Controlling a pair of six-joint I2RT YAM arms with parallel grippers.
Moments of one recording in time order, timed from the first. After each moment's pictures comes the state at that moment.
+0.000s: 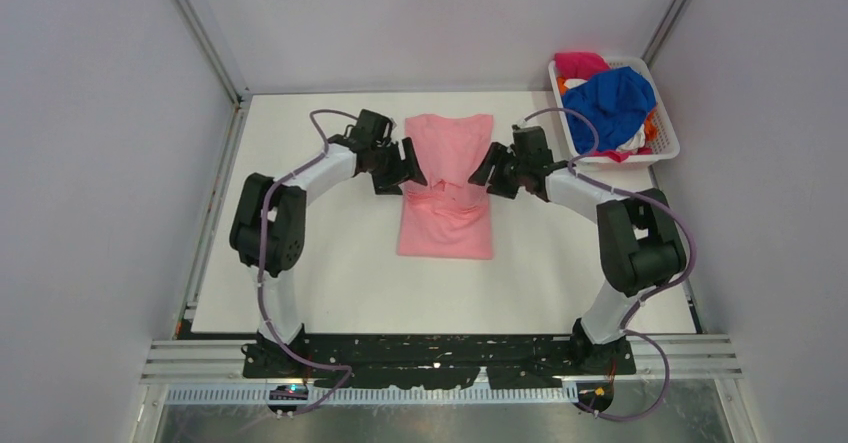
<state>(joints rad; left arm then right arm) -0.41 1.94 1.41 -0.45 0.33 -0.64 0.30 1.71 1.02 -0.10 -0.24 0.67</state>
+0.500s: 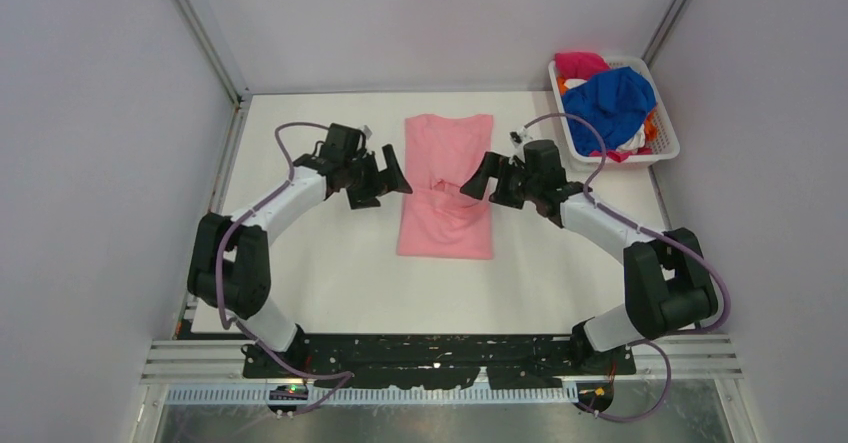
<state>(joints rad) -0.35 1.65 1.20 -0.44 0.33 -0.65 0.31 1.49 0.87 -0.01 -0.36 0.58</state>
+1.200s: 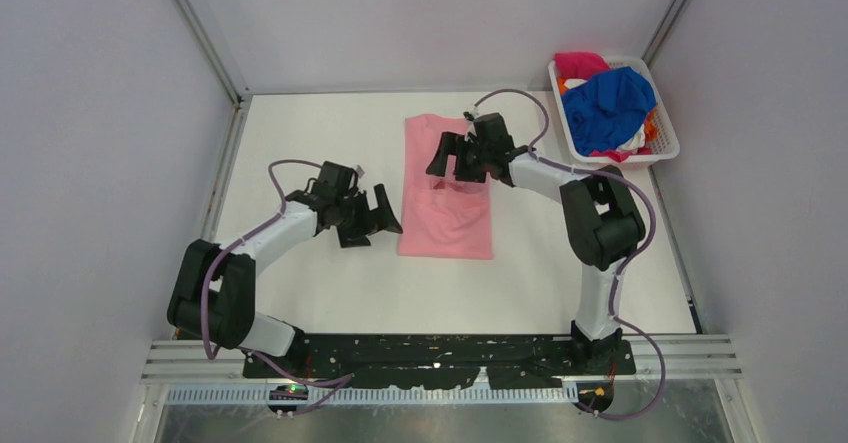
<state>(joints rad) -0.36 1.45 0.84 -0.41 0.33 -0.65 0.45 1.96 1.30 -0.04 -0.32 0.54</state>
